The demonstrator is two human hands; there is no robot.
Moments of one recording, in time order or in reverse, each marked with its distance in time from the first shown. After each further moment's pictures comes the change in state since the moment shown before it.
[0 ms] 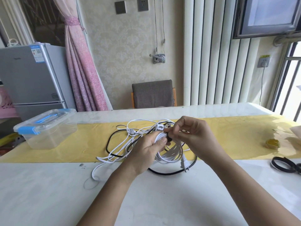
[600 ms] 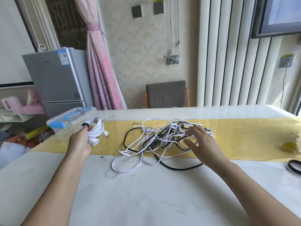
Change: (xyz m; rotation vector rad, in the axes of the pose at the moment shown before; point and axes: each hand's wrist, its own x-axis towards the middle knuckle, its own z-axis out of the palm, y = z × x) left_hand -0.050 -0.025 -0.171 -0.507 1.131 -0.410; right_hand -0.001 0.061 -0.005 -0.898 0.025 0.012
